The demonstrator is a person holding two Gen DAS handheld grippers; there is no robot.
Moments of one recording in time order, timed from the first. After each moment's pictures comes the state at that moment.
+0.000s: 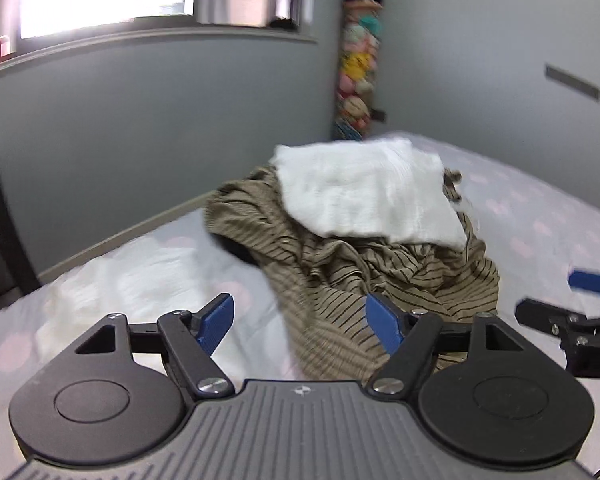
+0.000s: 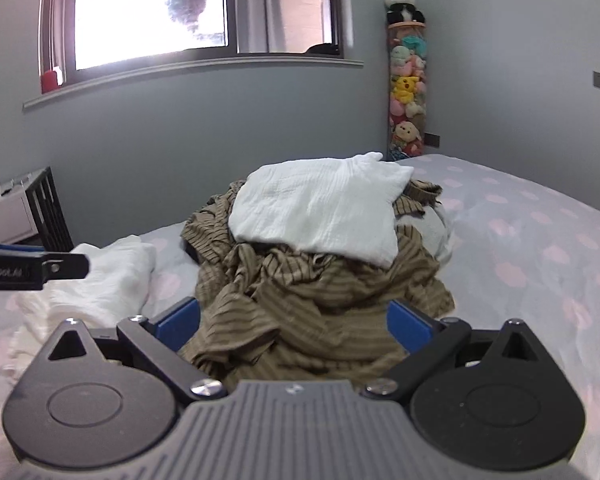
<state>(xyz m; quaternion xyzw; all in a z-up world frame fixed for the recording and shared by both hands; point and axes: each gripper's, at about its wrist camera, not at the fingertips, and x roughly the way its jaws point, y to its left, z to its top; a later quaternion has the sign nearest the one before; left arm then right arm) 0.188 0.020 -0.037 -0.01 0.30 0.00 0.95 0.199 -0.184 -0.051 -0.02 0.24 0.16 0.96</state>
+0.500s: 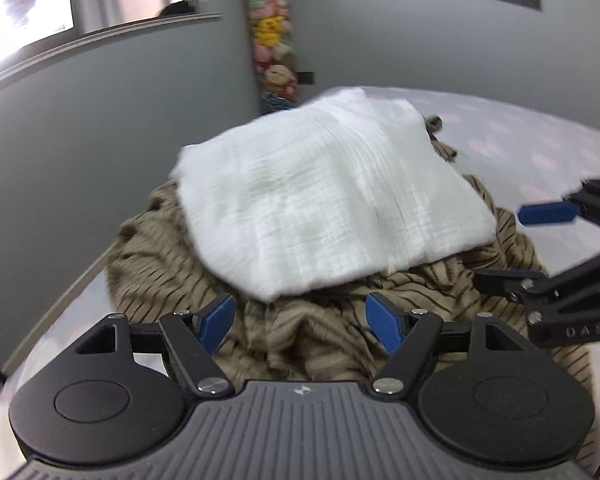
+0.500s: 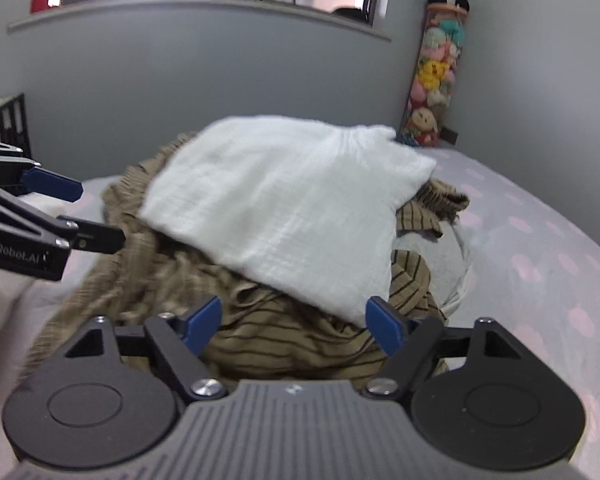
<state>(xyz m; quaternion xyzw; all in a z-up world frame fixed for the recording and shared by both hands) 0.366 -0.033 -0.106 0.11 0.33 -0.10 0.93 0.375 -0.168 -0.109 -0.12 0.29 0.16 0.94</state>
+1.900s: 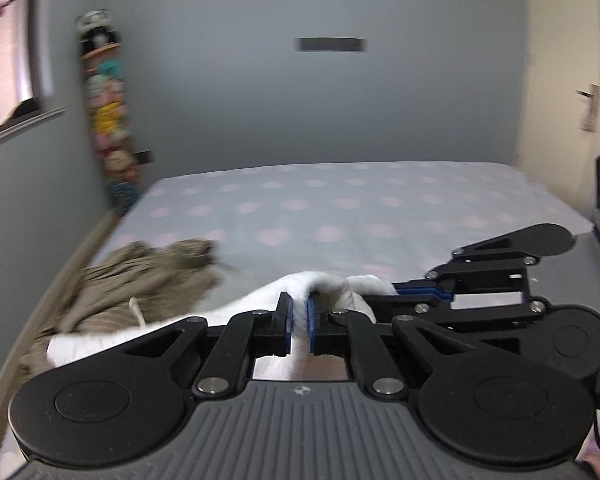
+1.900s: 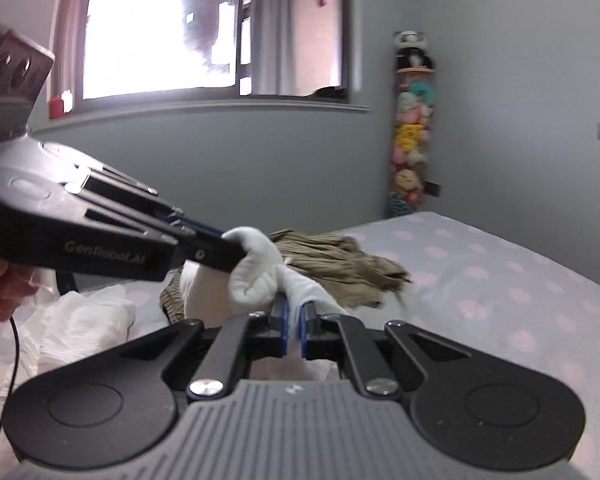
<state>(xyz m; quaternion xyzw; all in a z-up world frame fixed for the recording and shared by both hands) 0.233 -0.164 0.071 0.12 0.26 -0.34 0.89 0.181 -0.247 0.049 -0.03 0.19 0.15 0.97</state>
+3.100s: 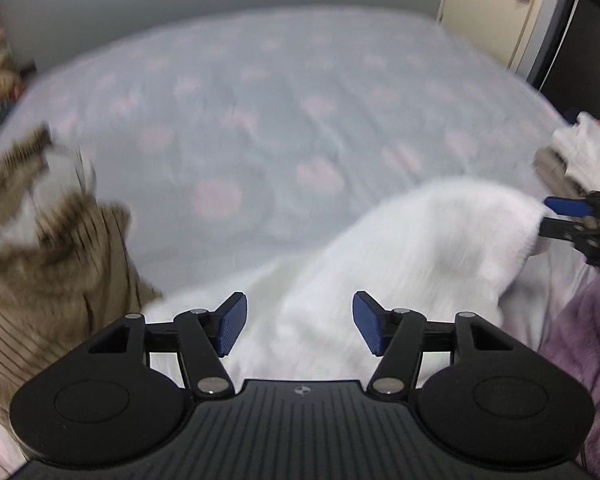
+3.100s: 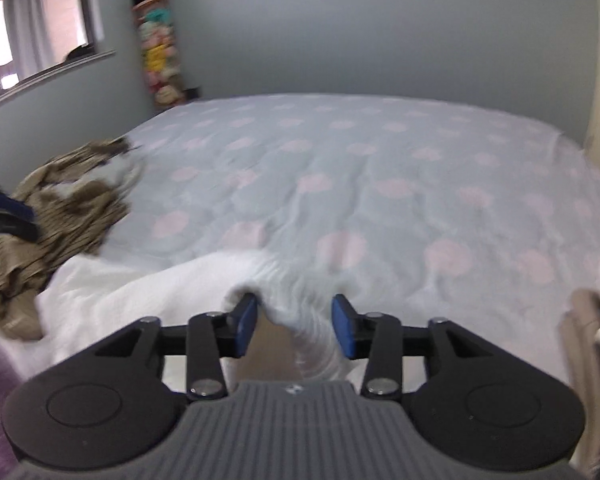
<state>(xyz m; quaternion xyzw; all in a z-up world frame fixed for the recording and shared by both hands) 0.208 -0.273 -0.061 0.21 0.46 -0.41 0.76 -0.052 -0.454 -0.070 0.11 0.32 -0.14 0.93</state>
